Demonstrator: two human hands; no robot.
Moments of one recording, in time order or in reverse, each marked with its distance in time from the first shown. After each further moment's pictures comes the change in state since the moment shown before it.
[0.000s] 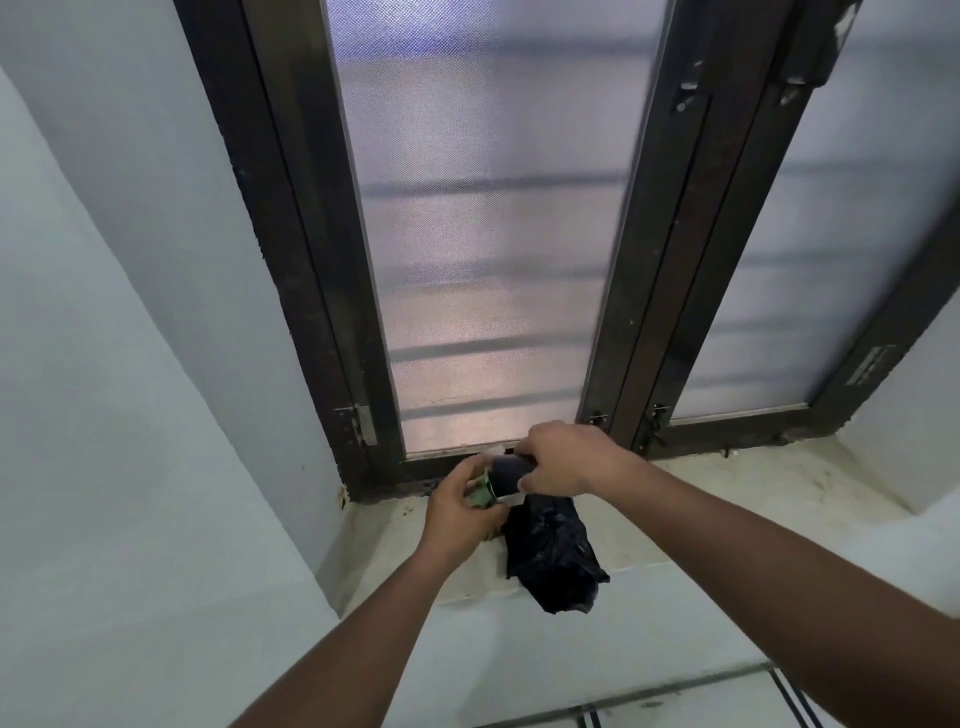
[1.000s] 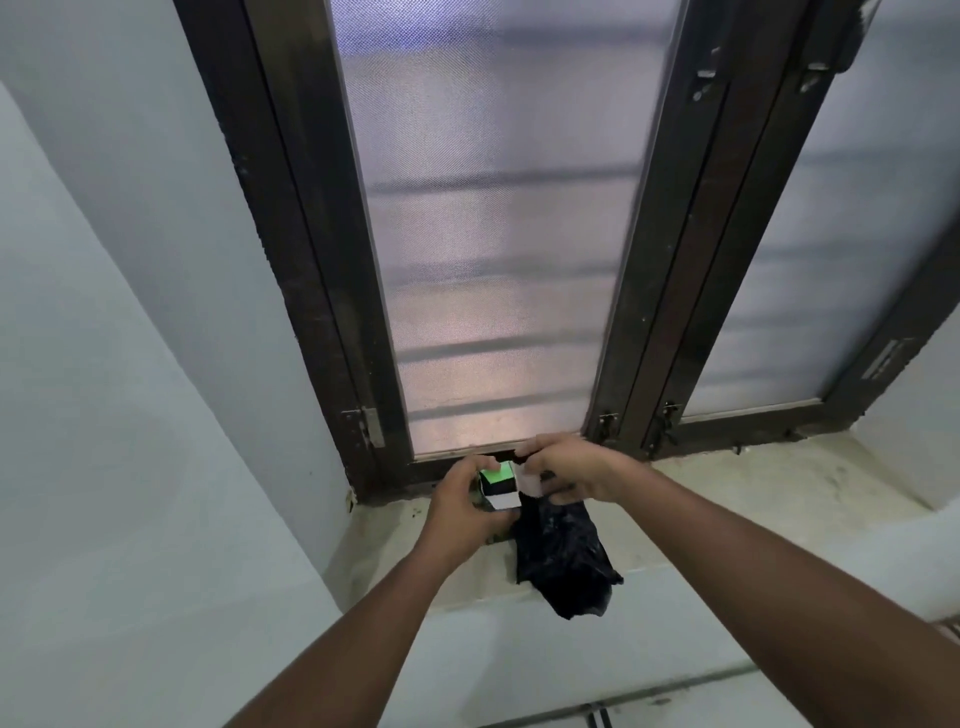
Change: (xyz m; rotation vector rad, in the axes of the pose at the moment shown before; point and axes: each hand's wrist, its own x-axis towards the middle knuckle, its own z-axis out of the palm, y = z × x) left_hand 0.008 -0.004 -0.011 0.064 -0.027 0.037; right_hand 0.044 0.022 0.049 1.266 -0.166 0.342
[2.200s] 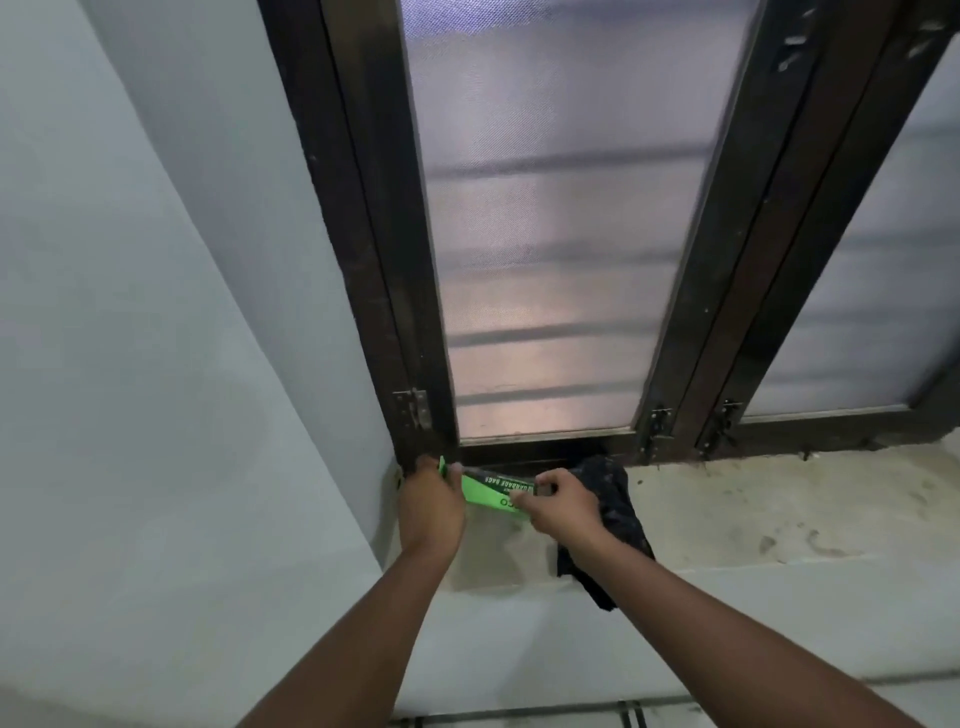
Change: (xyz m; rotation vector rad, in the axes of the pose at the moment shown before) left_hand -0.011 -0.007 -0.049 0.528 0.514 -0.250; right_hand 0.014 0.046 0.103 -0.029 0.361 -0.136
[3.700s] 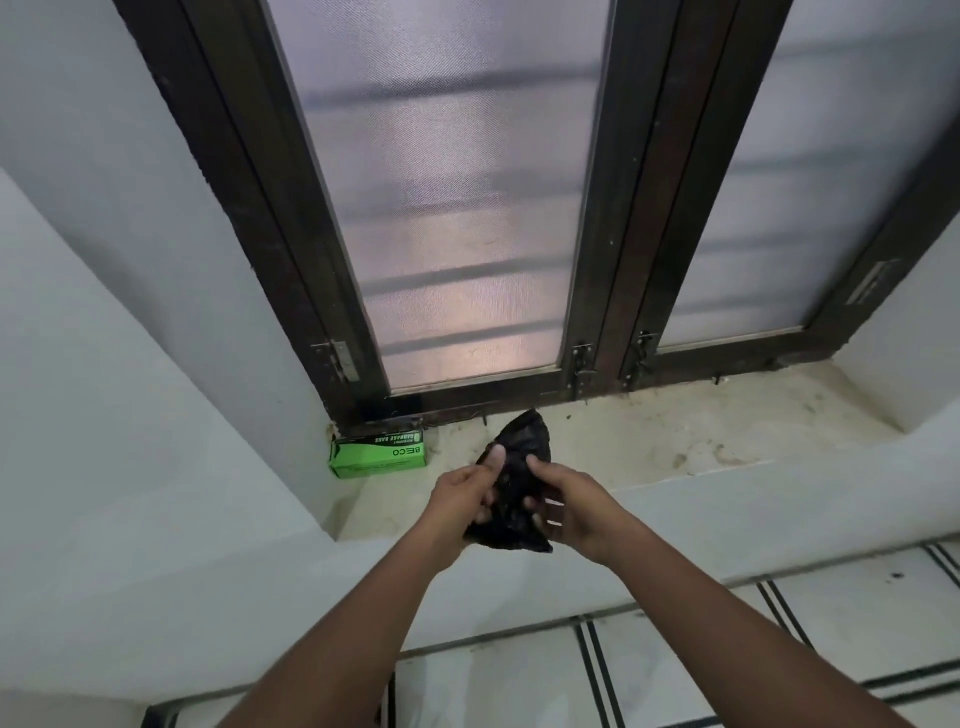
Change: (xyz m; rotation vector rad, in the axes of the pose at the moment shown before) left_hand -0.093 0.033 0.041 -0.683 -0.801 -0.370; right_hand -0.056 0.075 -0.082 0.754 -0.335 0.334
